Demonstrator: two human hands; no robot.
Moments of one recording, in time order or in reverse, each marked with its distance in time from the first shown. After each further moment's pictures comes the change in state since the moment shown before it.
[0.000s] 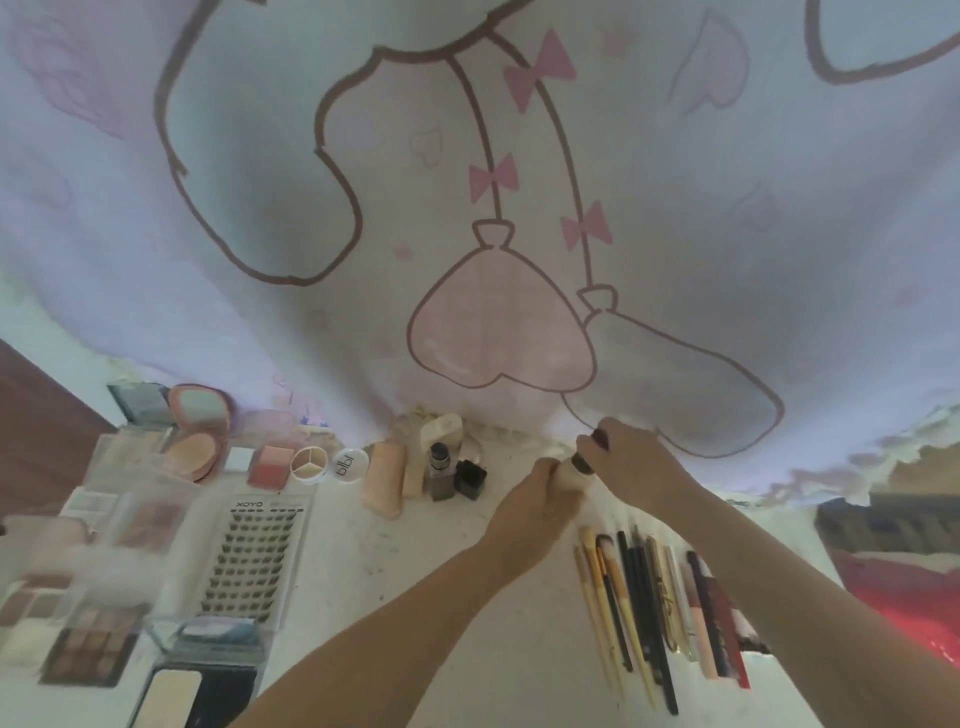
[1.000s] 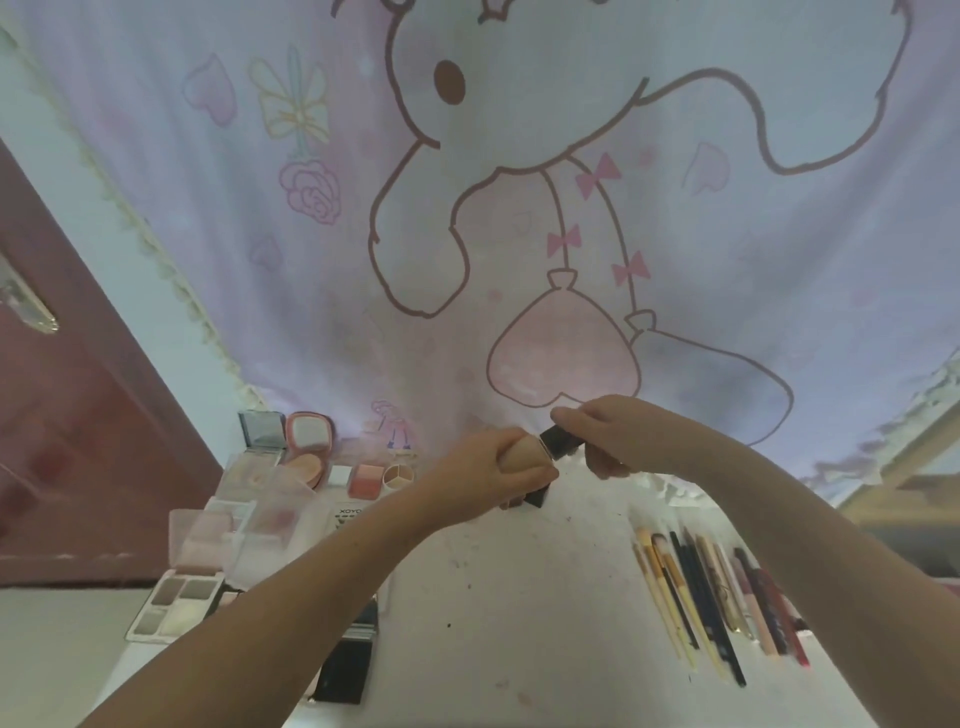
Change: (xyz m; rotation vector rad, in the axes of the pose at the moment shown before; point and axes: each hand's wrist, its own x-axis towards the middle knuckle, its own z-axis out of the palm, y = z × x) left_hand -0.111 0.058 -0.174 0.139 -0.061 0.181; right_hand -0.100 -0.122 -0.049 0.140 -0.222 -0.357
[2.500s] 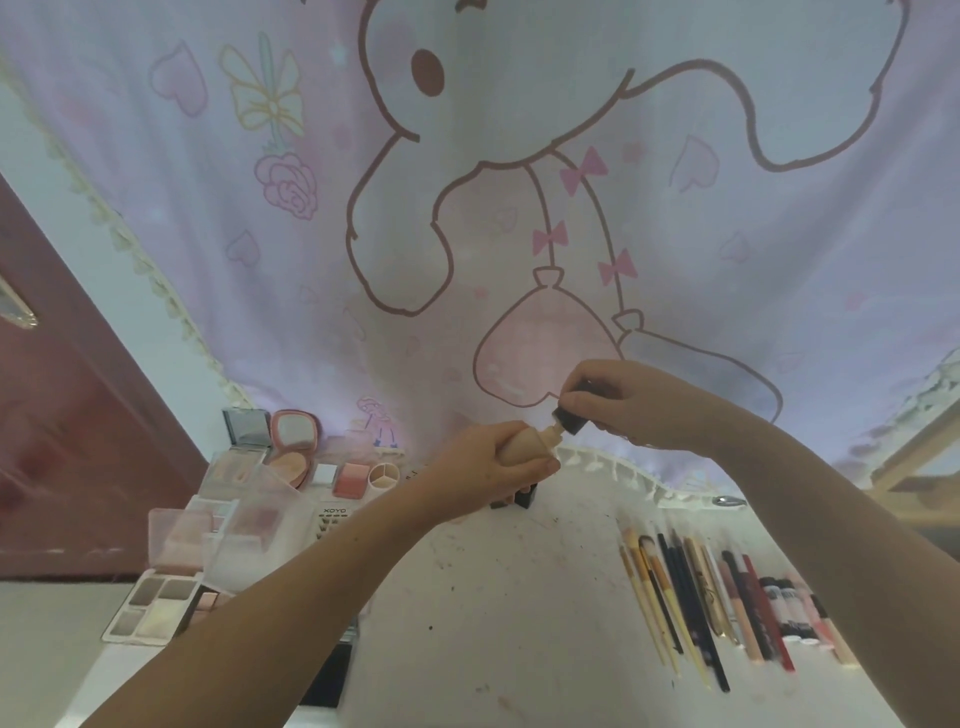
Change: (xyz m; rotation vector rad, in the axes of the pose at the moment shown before) left_hand 0.019 0.003 0.013 -0.107 0.020 0.051; right_hand -0.003 0.015 -0.031 0.001 0.175 -0.125
